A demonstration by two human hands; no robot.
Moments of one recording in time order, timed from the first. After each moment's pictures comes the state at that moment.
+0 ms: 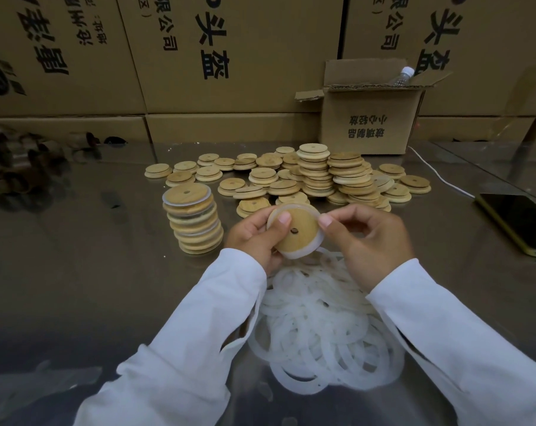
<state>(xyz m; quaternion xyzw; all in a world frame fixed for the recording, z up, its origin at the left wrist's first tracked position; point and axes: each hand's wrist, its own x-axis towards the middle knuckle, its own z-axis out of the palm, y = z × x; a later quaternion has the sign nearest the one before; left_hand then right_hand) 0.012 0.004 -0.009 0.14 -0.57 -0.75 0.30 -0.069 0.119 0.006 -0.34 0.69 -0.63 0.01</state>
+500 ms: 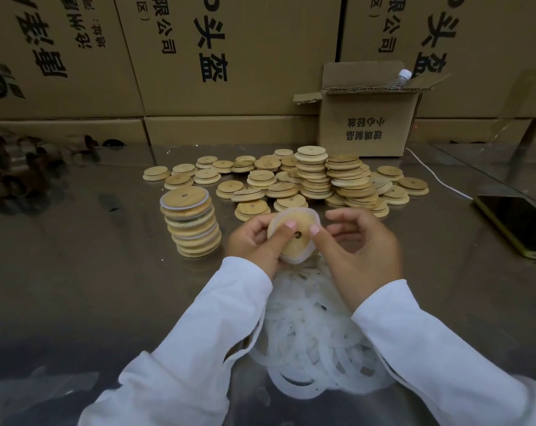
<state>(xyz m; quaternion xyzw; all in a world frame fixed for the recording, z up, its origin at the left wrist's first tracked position) 0.006 0.008 -0.016 0.20 -0.57 -0.71 0.35 -0.060 0.114 -0.009 -0.31 0.69 -0.65 -0.06</state>
